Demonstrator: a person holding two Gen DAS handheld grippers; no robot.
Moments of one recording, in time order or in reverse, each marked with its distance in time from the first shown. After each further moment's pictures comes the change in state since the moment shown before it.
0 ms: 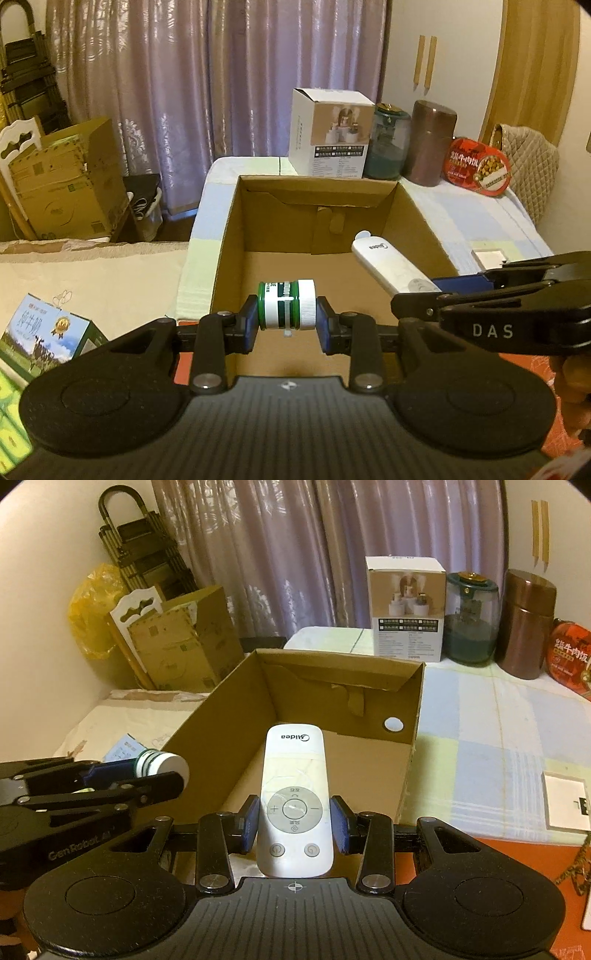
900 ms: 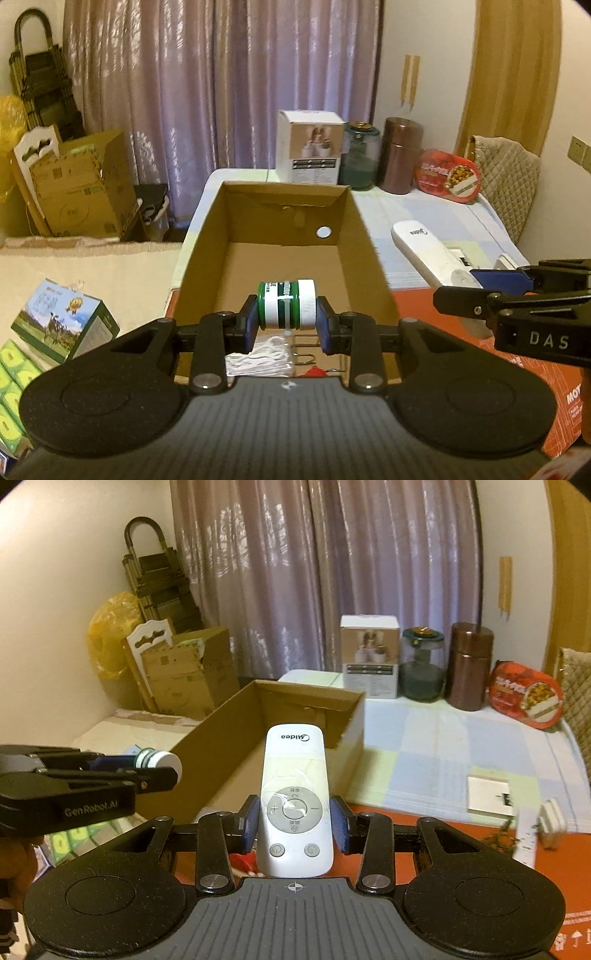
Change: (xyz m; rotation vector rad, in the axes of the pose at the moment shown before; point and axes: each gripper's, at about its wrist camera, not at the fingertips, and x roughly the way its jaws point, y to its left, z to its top) left arm -0.103 -0.055 -0.035 -0.038 -0.053 0.027; right arm -0.138 0.003 -0.063 -0.072 -0.148 -0.015
